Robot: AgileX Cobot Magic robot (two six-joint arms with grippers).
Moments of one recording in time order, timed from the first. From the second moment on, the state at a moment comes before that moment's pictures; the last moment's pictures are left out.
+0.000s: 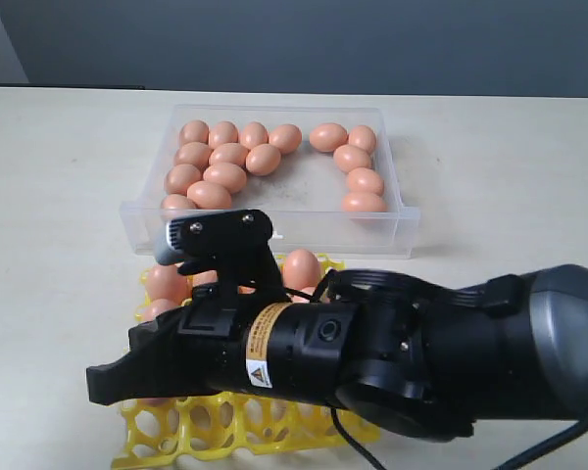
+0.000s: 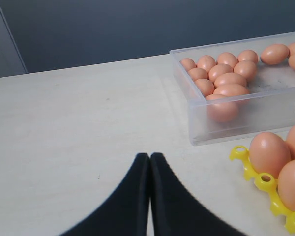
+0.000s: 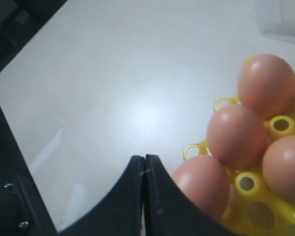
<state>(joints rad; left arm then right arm) -0.01 0.00 0.00 0.00 0.32 0.06 1.13 1.72 -0.77 -0.10 -0.31 0.71</state>
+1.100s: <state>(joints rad) -0.01 0.00 0.00 0.00 0.32 0.06 1.13 1.83 -0.96 -0.10 0.01 0.60</state>
